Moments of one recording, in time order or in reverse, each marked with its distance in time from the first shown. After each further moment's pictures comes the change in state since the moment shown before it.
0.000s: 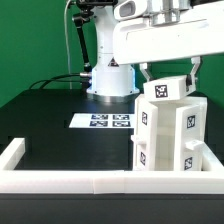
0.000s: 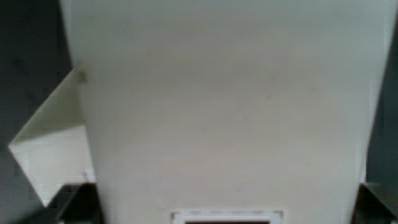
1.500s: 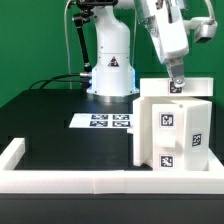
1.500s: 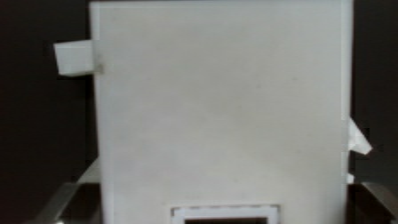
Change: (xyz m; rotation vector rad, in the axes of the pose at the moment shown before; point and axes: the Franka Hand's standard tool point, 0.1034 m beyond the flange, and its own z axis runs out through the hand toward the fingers) arm -0.008 -0.008 0.002 0.086 -0.124 1.203
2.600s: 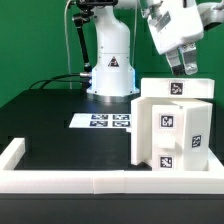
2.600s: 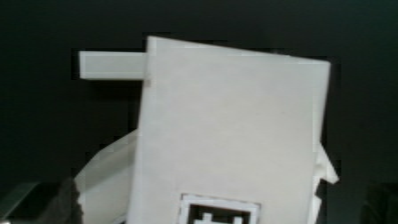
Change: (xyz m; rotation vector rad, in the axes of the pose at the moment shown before) arm -0.013 -0.001 -0.018 -0.032 -0.041 -0.175
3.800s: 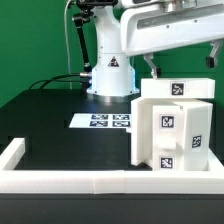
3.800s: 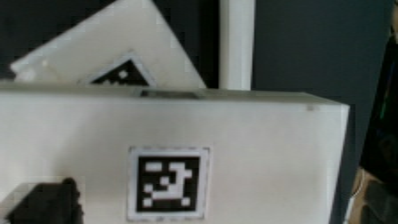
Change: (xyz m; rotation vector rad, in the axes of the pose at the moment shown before) arm -0.002 -0.008 -0.005 -0.230 -0.104 -1.615
